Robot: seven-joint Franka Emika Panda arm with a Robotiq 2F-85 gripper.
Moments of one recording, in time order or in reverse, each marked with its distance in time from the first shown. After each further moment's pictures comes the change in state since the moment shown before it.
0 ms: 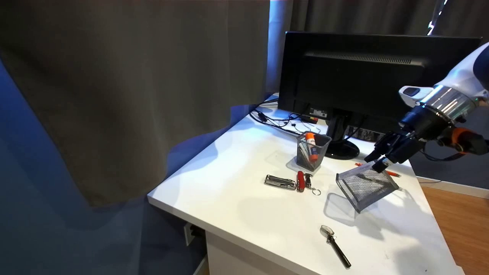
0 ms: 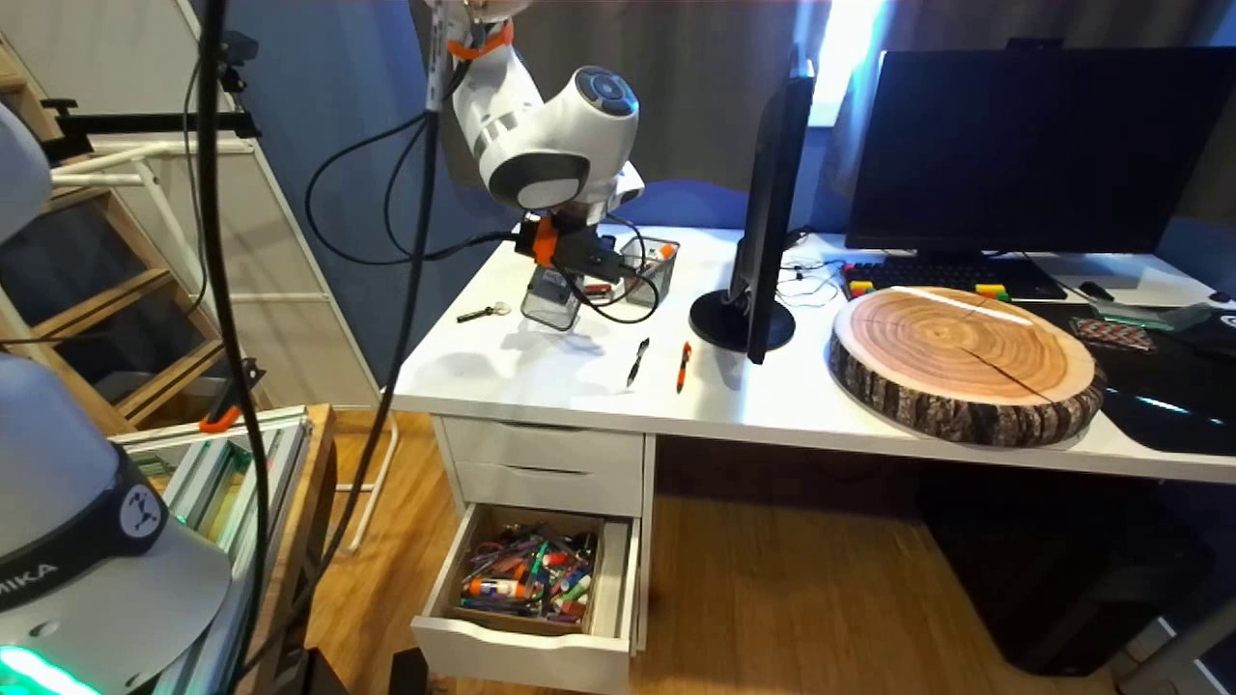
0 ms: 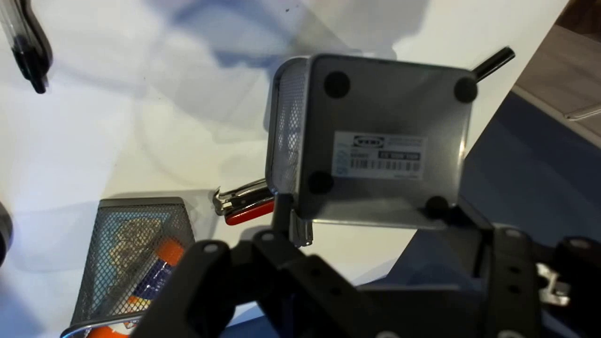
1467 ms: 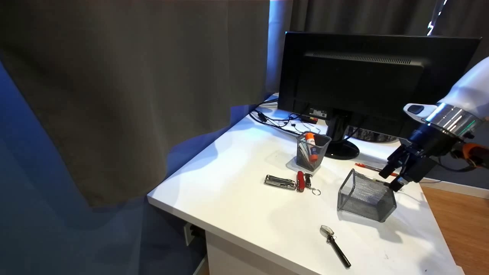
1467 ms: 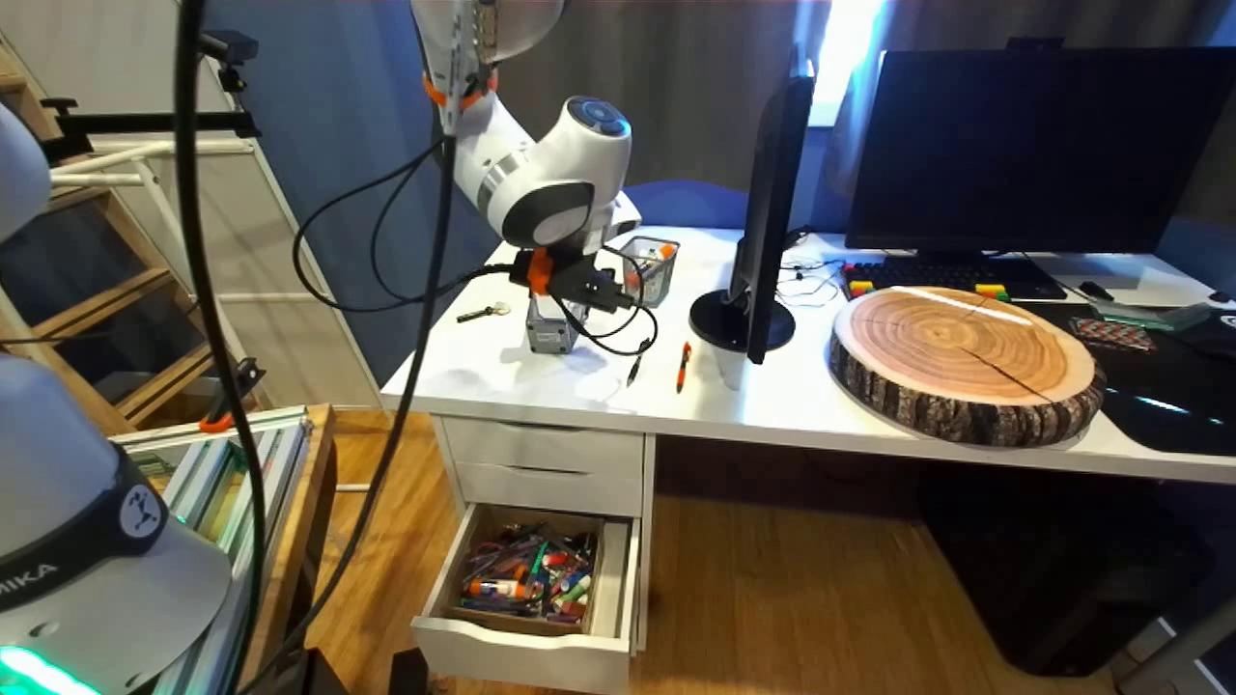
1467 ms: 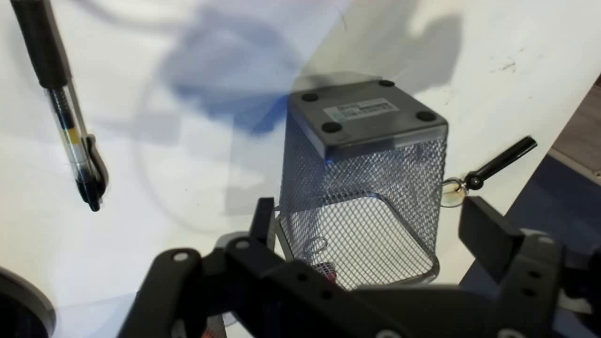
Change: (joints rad) arm 0.016 0.000 -0.099 -0.052 -0.302 -0.001 0.268
